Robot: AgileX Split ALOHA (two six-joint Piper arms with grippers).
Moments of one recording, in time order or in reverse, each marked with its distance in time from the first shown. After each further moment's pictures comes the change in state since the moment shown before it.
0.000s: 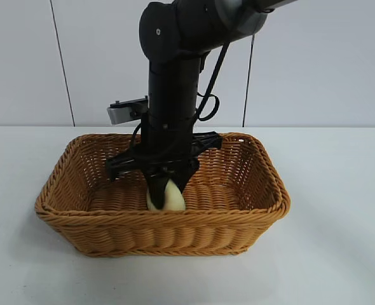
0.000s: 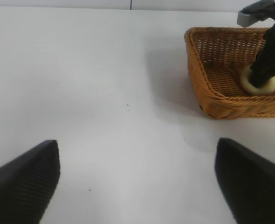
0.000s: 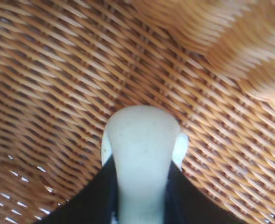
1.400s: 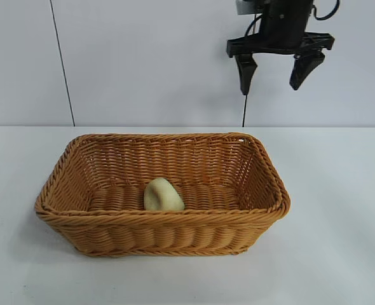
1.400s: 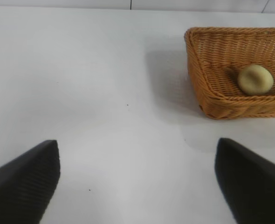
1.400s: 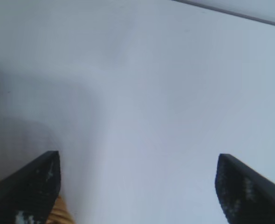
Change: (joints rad) left arm 0.000 0.000 0.000 0.000 0.000 0.000; right arm -0.458 -0.010 -0.410 -0.104 0.218 0.000
